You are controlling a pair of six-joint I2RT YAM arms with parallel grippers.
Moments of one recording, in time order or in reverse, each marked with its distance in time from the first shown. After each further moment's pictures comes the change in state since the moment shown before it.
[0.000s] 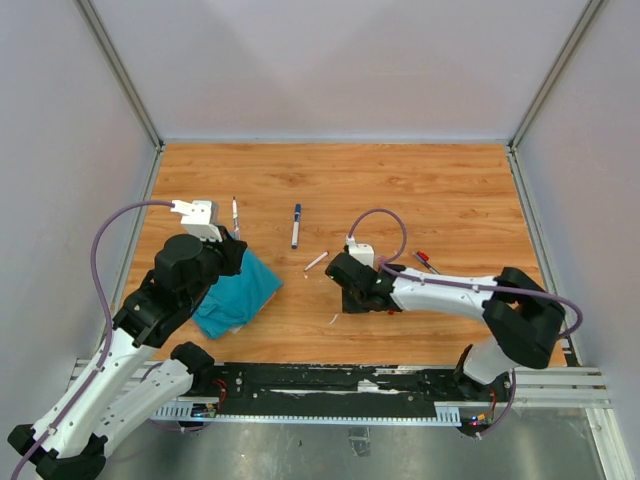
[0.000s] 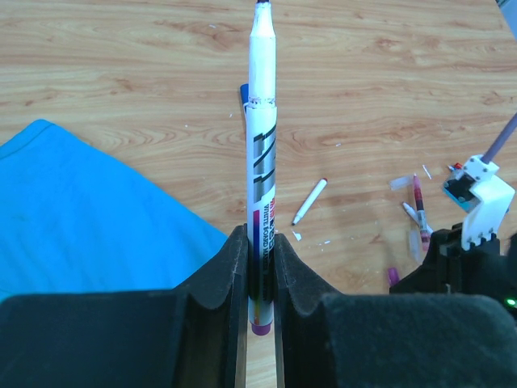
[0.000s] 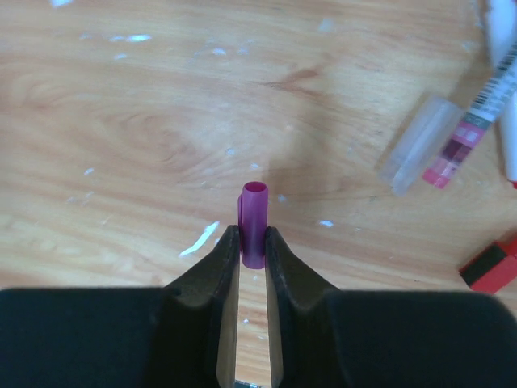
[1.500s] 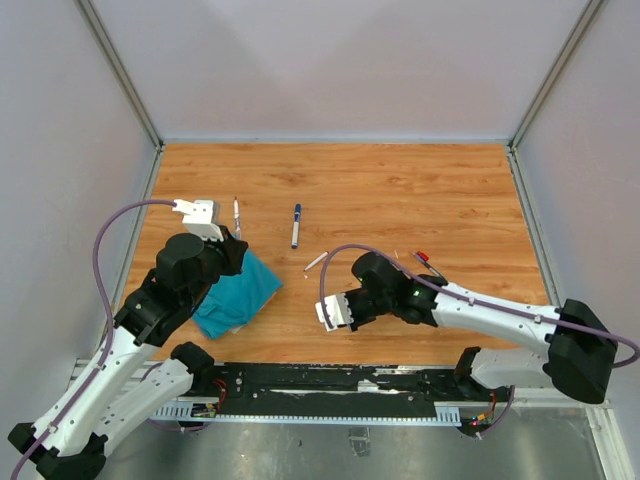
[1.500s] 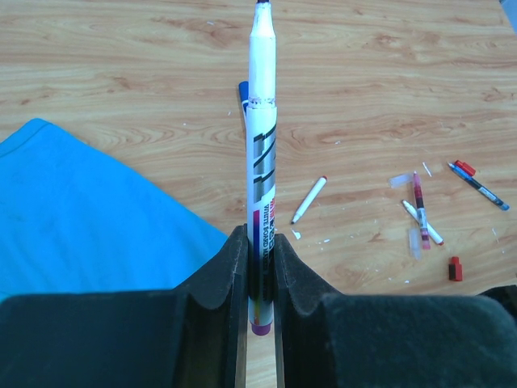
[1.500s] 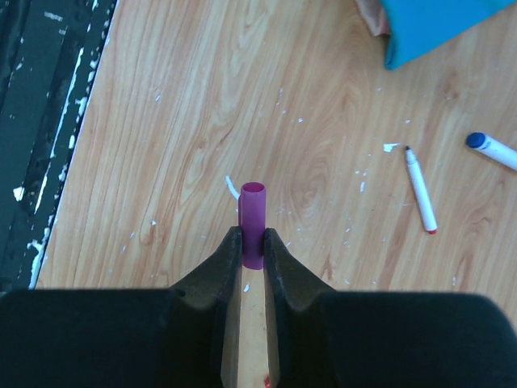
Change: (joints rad) left arm 0.000 0.010 0.000 0.002 0.005 0.001; right arm -0.006 -0.388 -0.190 0.192 -0.644 -1.770
